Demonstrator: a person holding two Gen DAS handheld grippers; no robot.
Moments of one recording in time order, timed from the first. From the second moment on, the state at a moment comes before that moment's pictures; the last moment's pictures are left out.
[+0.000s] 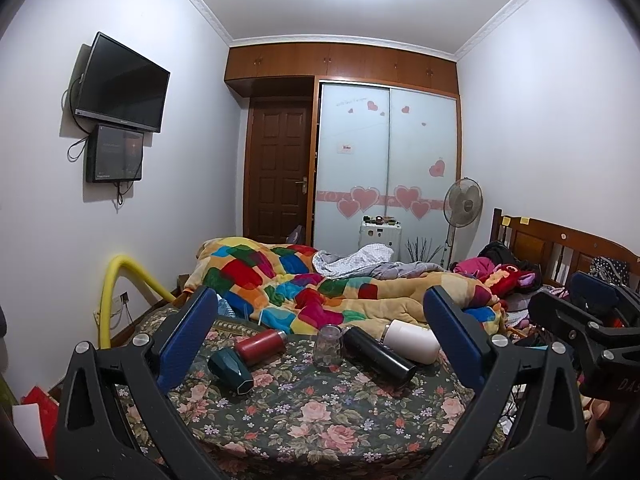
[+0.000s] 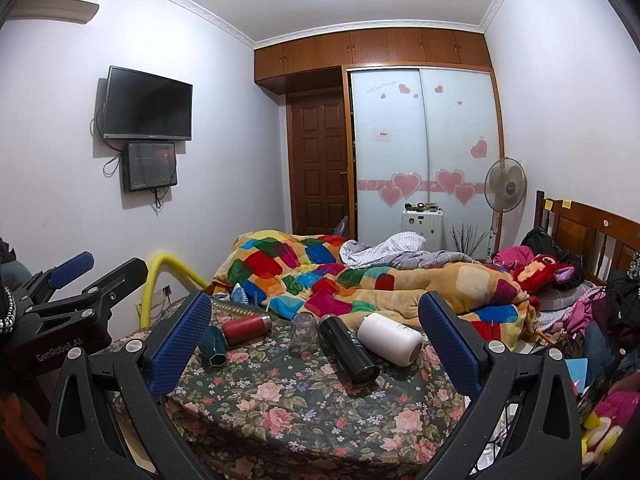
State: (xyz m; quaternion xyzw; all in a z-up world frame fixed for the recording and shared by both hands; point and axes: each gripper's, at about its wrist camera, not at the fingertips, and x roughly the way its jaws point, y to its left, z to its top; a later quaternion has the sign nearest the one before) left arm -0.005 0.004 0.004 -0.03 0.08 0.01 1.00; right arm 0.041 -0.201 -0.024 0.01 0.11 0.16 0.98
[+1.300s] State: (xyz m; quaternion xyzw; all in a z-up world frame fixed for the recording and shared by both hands) left arm -0.003 -0.005 0.001 -0.02 0.08 0.01 1.00; right arm 0.043 -0.208 -0.027 0.01 0.11 0.15 0.98
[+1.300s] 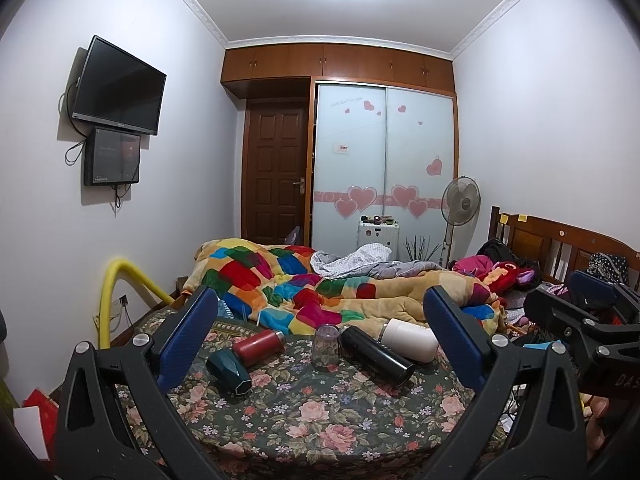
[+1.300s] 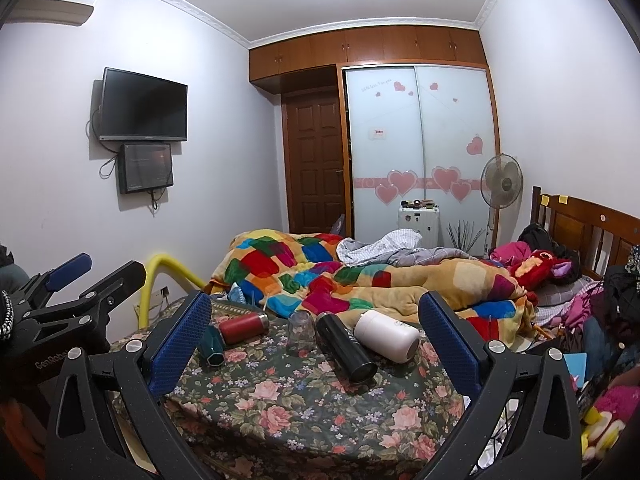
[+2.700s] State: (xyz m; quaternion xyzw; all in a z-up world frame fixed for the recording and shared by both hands) left arm 0.318 0.114 -0.162 0.02 0.44 -0.03 0.90; right arm 0.175 -0.224 -0.101 0.02 0.27 0.08 0.96
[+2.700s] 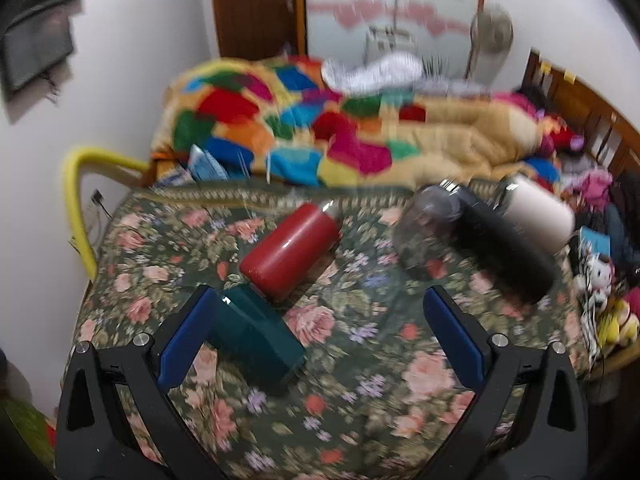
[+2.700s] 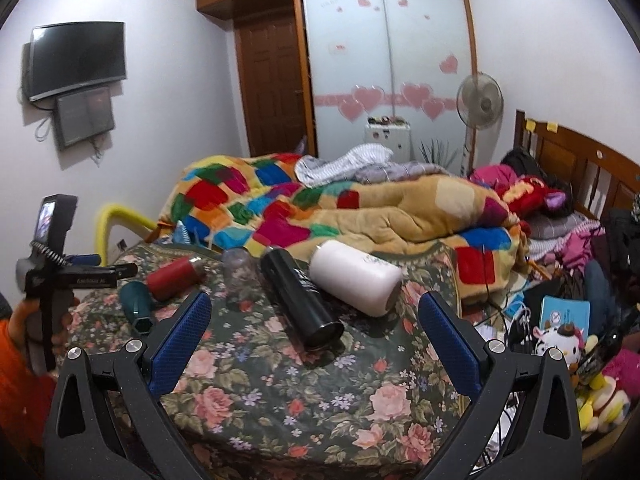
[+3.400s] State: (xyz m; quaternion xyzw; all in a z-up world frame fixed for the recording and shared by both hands) left arm 0.452 0.124 -0.275 0.10 0.60 -0.04 0.79; right arm 0.226 -0.217 -0.143 0.02 0.33 0.06 0.94
